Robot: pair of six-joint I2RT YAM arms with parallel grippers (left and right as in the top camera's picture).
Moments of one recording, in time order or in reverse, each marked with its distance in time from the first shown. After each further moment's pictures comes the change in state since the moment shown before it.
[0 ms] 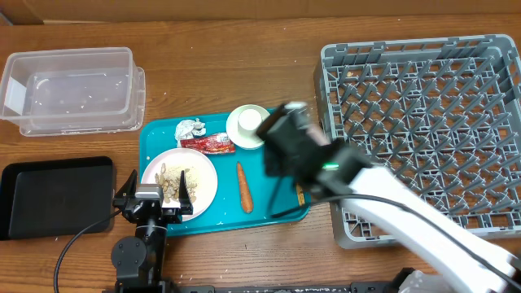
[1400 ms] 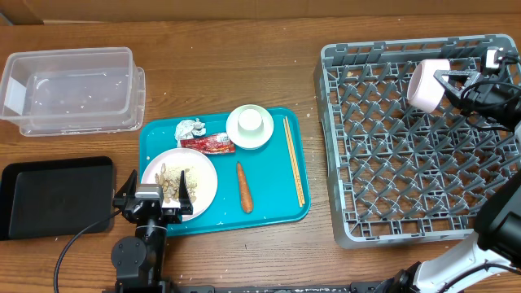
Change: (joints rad) left arm 0.000 0.000 0.000 0.000 0.000 0.000; right arm -1.373 0.456 0.022 0.392 -1.667 -0.528
